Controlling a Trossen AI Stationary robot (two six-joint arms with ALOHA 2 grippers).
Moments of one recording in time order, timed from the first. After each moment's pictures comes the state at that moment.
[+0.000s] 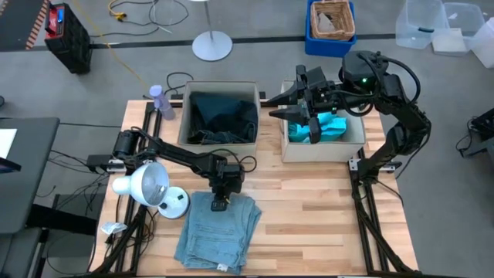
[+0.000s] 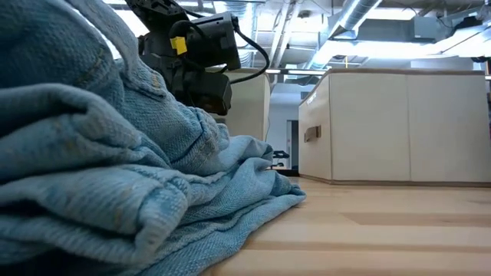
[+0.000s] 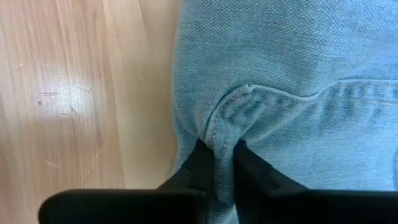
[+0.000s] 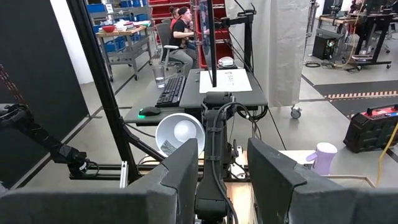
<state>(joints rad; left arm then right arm) -0.07 1.86 1.11 -0.59 0.30 -0.06 -0.05 1.59 2.34 -0.86 -0.14 0.05</state>
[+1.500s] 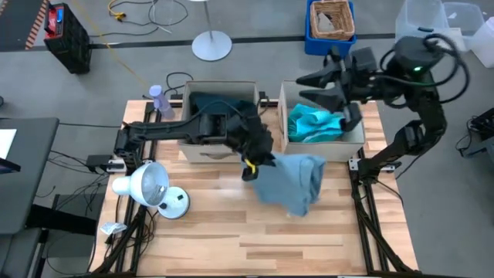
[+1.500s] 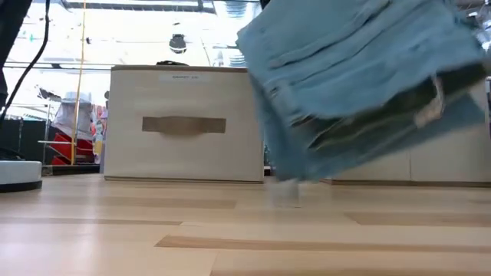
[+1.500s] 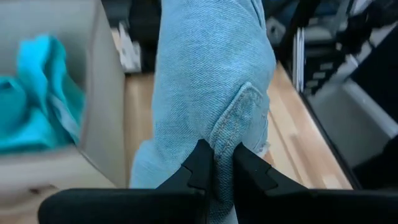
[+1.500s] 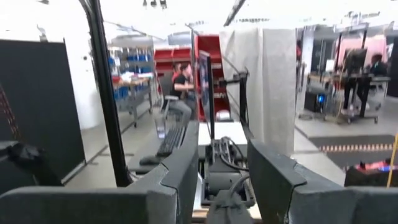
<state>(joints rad) 0.03 1.83 1.94 -0.67 0.23 0.10 -0.05 1.48 2.36 -0.75 -0.13 0.05</state>
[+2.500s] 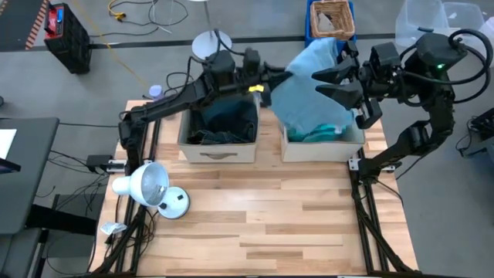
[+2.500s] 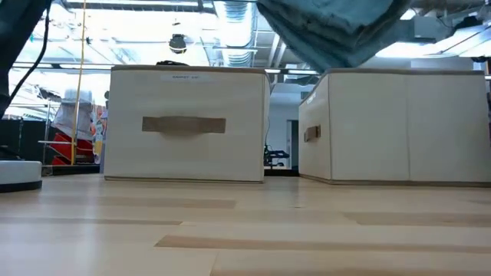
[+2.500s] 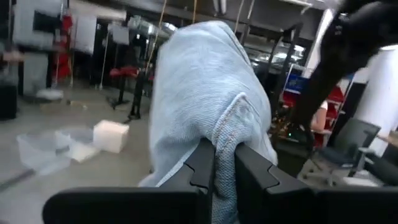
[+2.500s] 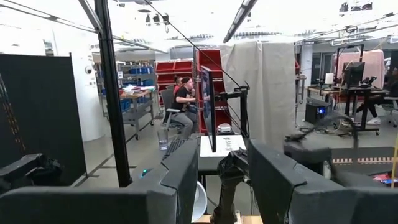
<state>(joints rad) 0.33 1.87 2.05 0.04 0.13 -0.25 -0.05 1.43 2.36 -0.74 -0.13 0.06</state>
